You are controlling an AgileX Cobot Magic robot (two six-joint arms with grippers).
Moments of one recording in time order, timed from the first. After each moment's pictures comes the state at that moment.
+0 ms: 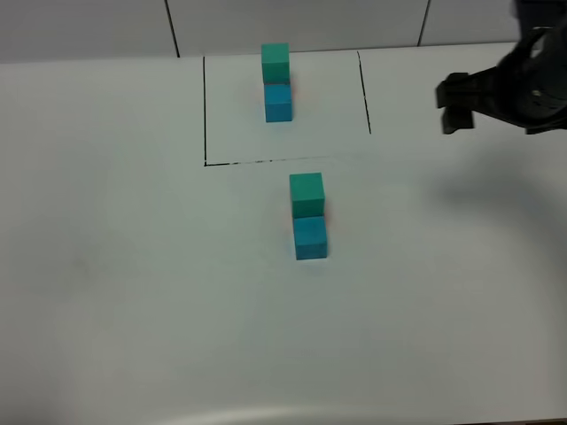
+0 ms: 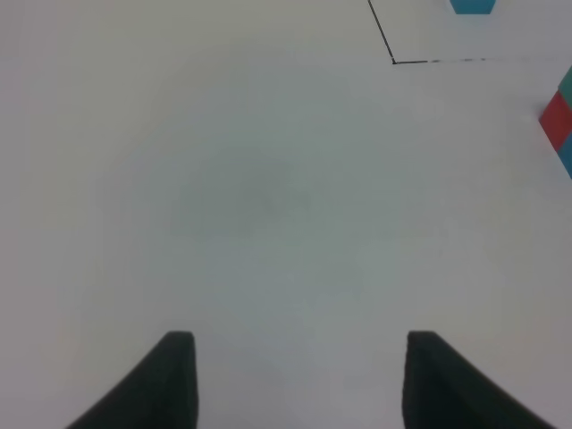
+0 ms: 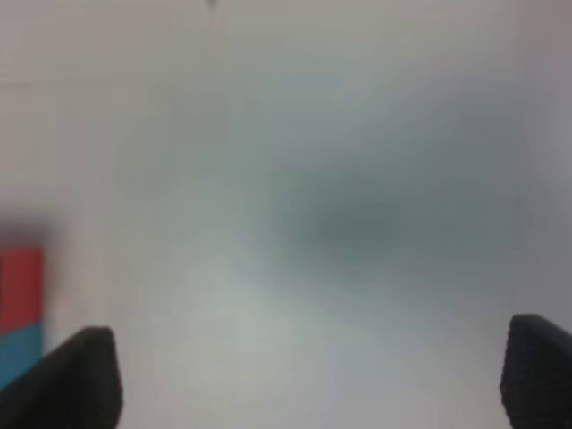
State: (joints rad) left arm -0.05 0.00 -0.51 -0.05 1.07 -0.01; right arm 0.25 1.63 -1.29 -0.01 0.81 0.23
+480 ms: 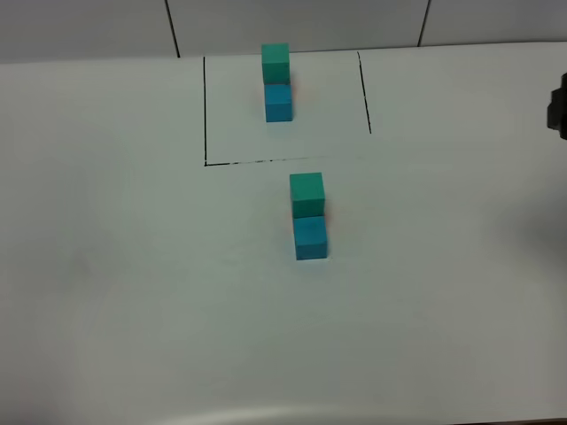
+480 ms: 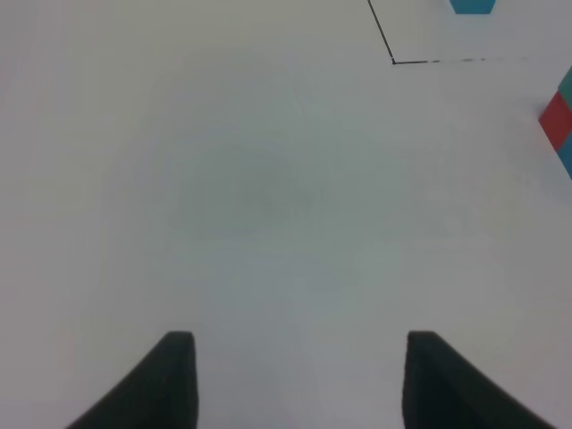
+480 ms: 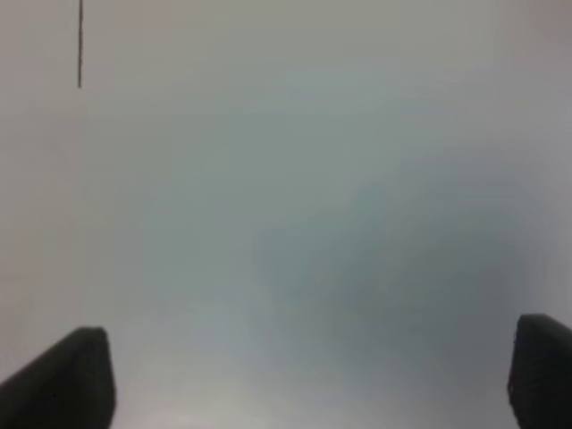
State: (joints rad) left arm -0.05 0.00 -0.51 -0.05 1.07 -0.01; right arm 0.16 1.19 -1.05 -0.11 0.79 0.21
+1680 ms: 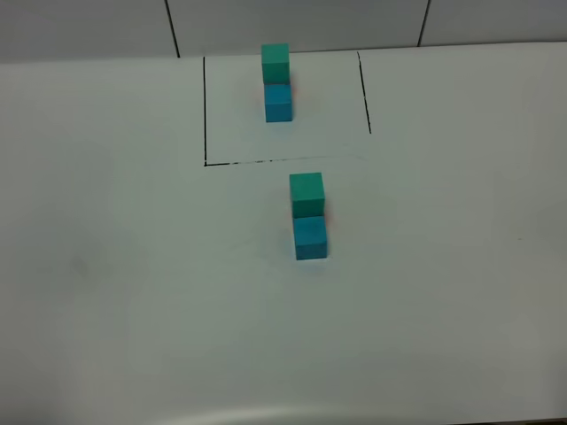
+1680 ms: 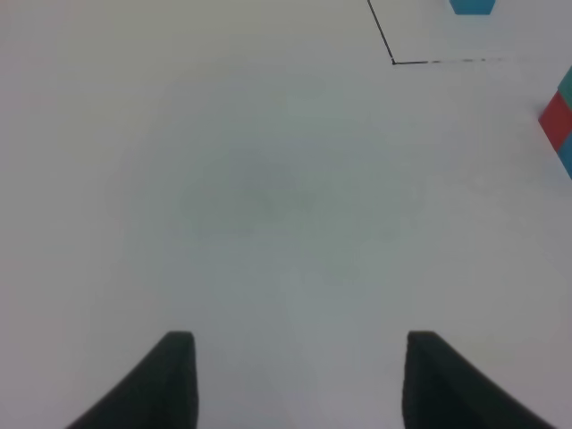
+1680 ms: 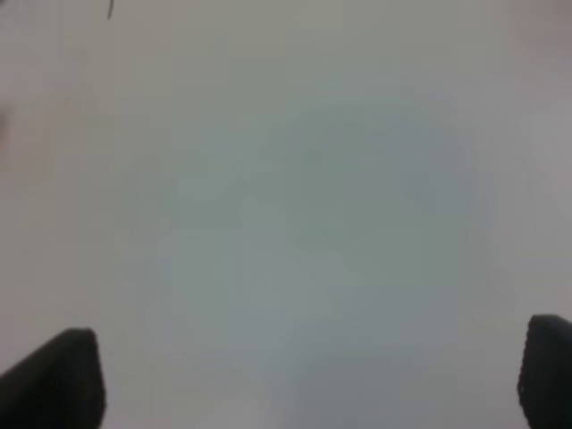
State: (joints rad) left arm -0.05 0.00 -0.51 -0.05 1.07 -0.01; right arm 0.16 0.03 -0.50 -0.08 1.07 0.11
